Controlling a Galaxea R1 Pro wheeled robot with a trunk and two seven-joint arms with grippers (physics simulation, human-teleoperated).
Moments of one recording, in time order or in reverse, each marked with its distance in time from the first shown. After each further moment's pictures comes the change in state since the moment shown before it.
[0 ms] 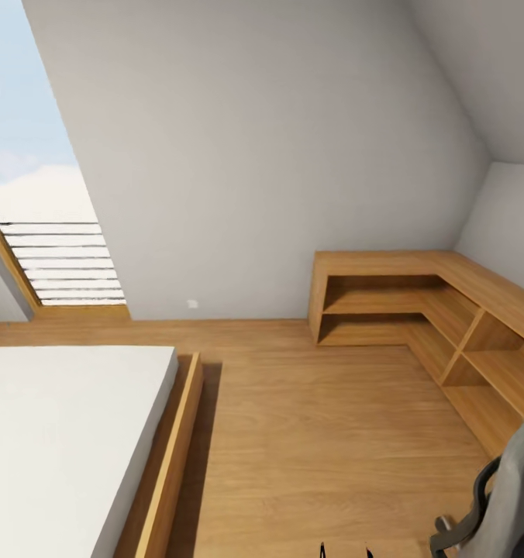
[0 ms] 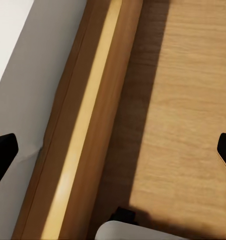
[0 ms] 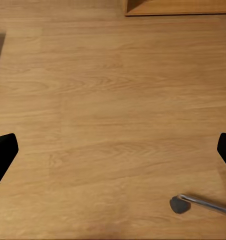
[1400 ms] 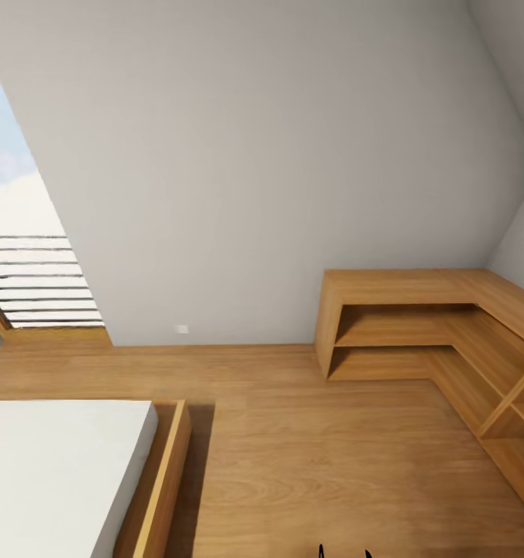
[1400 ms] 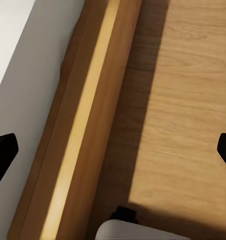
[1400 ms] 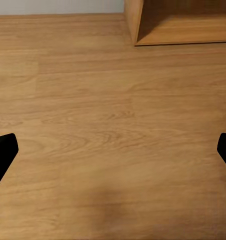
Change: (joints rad) left arm 0.000 0.000 0.001 0.004 0.000 0.000 -0.001; right arm 0.000 0.004 0.001 0.001 0.000 0.004 0.001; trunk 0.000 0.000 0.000
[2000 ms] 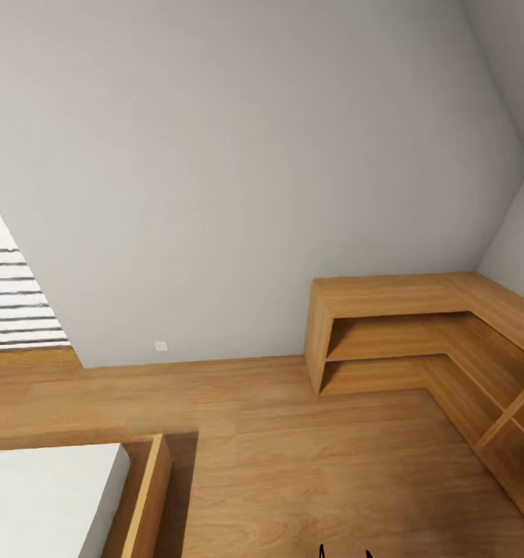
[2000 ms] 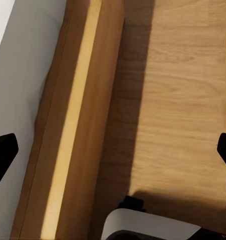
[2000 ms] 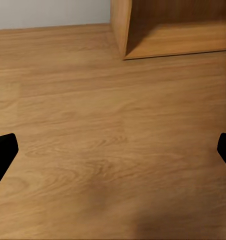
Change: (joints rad) left arm 0.000 0.000 -0.002 0.043 -0.002 -0.002 0.000; right arm 0.000 -0.002 0.000 0.000 0.000 0.000 0.000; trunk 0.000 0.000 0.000
